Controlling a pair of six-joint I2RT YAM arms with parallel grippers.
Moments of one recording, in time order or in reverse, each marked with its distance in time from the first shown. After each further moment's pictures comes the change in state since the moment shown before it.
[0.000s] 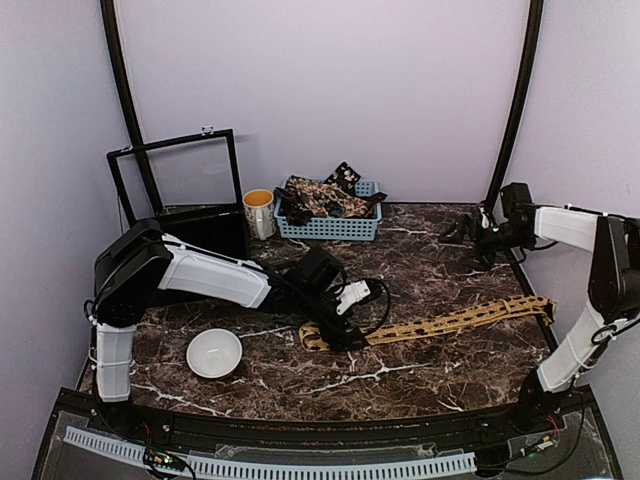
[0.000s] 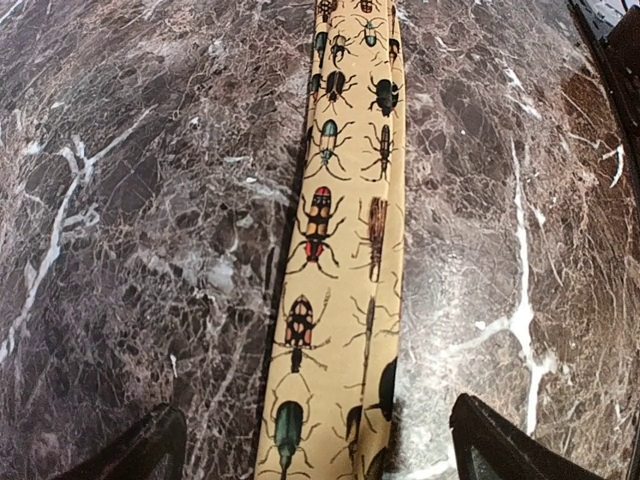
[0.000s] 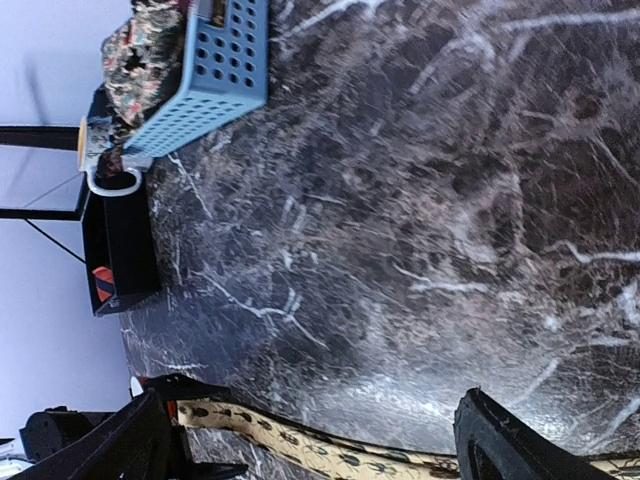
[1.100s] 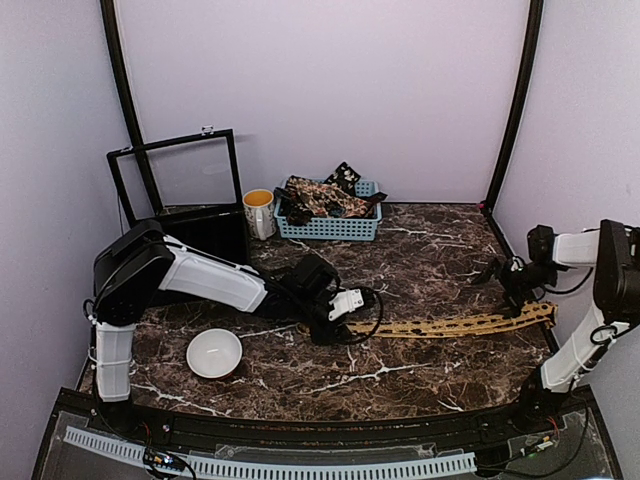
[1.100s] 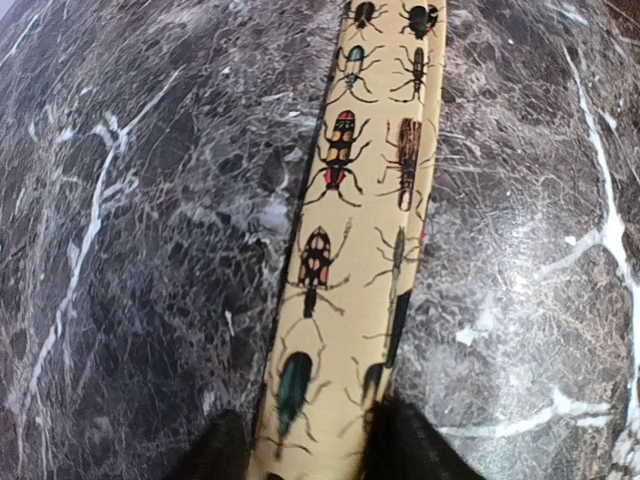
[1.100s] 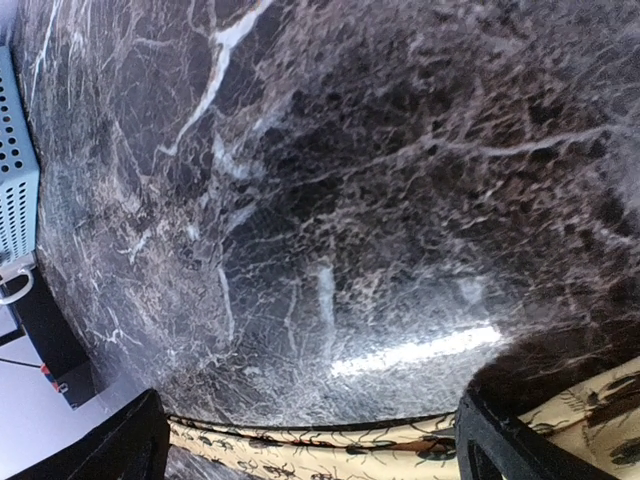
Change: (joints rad) left arm 0.011 0.004 -0.063 0.043 -0.127 0.218; right arm -0.254 -0.010 -0.262 -0.089 0.148 0.036
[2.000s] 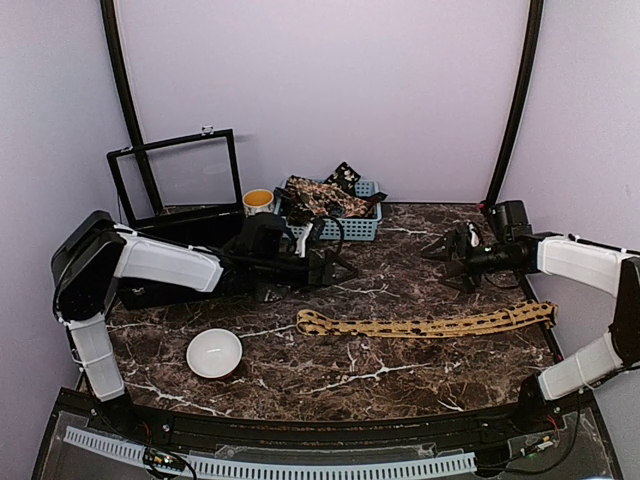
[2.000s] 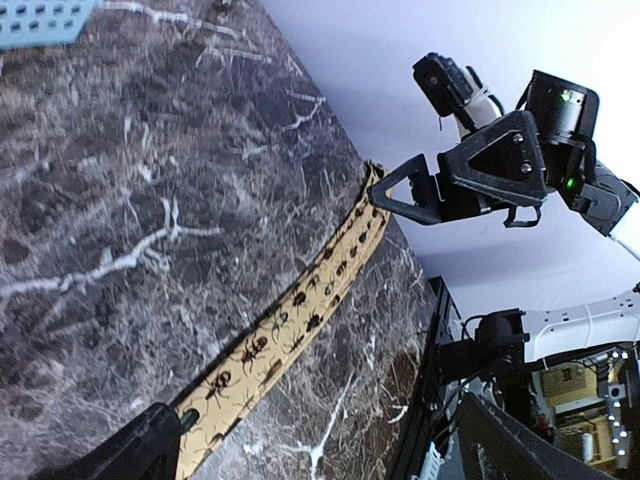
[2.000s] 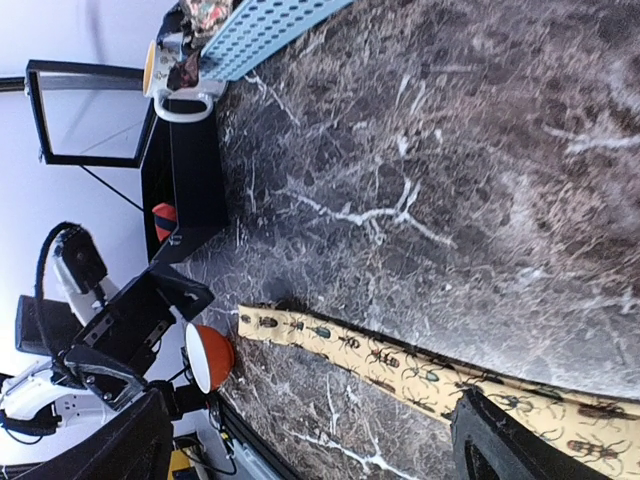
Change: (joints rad) left arm 0.164 -0.233 -0.167 0.400 0.340 -1.109; right arm 0.412 -0.240 -0.027 0.265 -0.214 0.214
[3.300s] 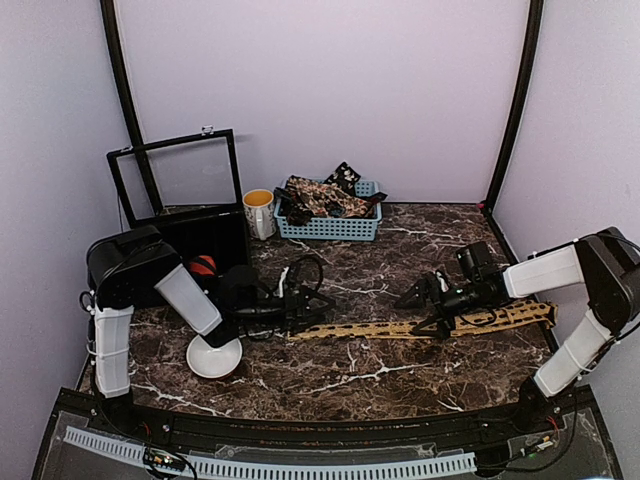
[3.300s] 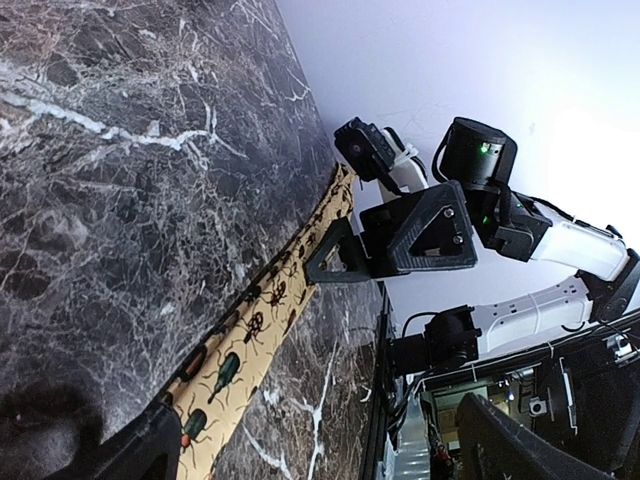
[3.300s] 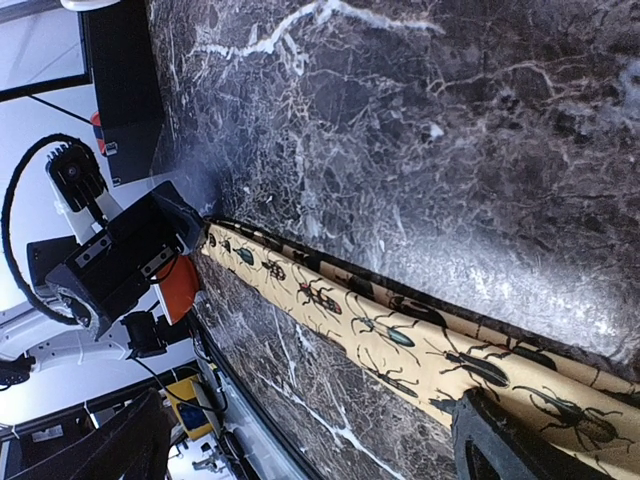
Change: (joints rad) left arm 0.041 0.243 -0.365 0.804 0.126 -0.369; right arm 0.172 0.219 -0.198 0.237 -0.079 0.068
